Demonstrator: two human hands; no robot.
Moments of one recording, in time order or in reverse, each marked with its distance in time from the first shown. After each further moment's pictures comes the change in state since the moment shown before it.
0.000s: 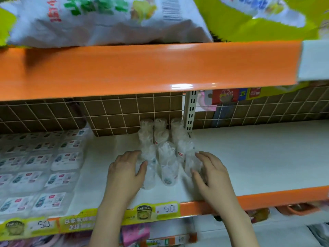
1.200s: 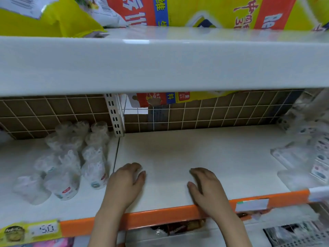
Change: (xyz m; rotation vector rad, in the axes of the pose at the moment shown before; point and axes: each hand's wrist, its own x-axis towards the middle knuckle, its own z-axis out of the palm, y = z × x) left_hand 0.010 0.226 0.152 -0.085 -0.182 -0.031; right_hand -0.006 0.255 -0.120 -0.118 -0.280 0.118
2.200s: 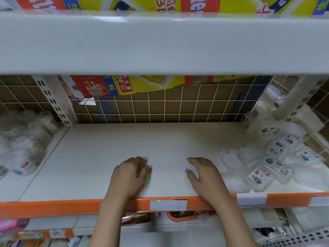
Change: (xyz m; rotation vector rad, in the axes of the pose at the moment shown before) left_hand 0.015 0.200 0.128 0.038 -0.031 -0.100; right_hand 0.008 0.195 -0.111 0.066 -0.028 -0.058
